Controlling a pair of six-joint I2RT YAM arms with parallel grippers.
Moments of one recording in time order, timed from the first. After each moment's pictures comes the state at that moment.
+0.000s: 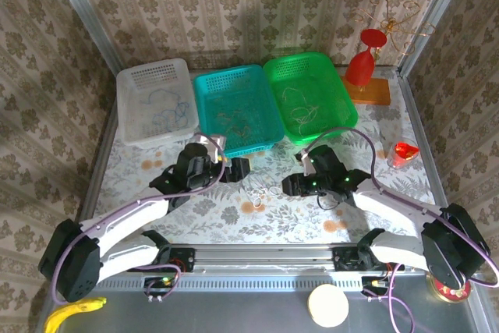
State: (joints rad) left arm -0.71 1.07 0.52 0.05 0.20 -0.56; right arm 0.58 1.16 0.55 -0.27 -0.31 0.52
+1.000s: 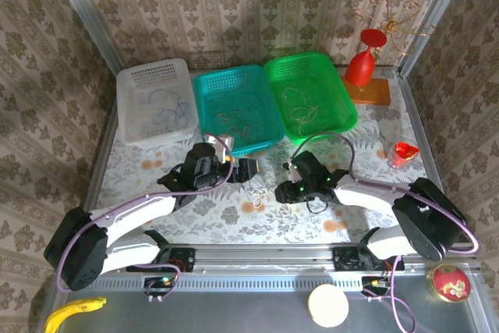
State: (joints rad) left arm -0.76 1.14 0.53 0.13 0.19 -0.56; right arm 0.68 1.40 0.58 -0.17 -0.29 0.56
